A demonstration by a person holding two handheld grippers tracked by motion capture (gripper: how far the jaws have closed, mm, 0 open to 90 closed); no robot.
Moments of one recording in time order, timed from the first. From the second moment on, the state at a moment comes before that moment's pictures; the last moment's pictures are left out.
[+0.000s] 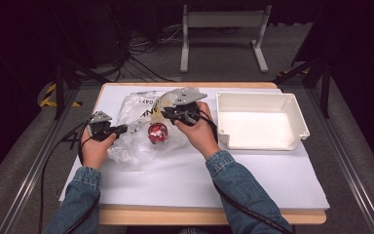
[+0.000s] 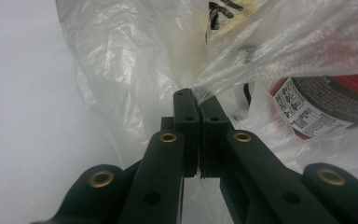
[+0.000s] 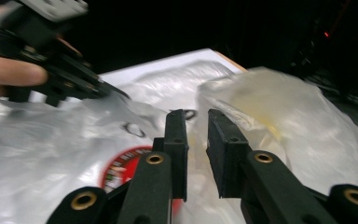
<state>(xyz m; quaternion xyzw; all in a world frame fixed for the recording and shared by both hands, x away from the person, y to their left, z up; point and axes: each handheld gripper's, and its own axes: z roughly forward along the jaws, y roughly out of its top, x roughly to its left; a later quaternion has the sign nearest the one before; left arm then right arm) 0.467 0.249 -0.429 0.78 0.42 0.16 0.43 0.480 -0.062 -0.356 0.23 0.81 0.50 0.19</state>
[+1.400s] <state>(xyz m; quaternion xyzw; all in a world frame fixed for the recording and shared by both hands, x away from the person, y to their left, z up) 0.468 0.256 -0.440 0.80 0.44 0.11 0.40 0.508 -0.096 -0.423 0.35 0.84 0.36 0.20</state>
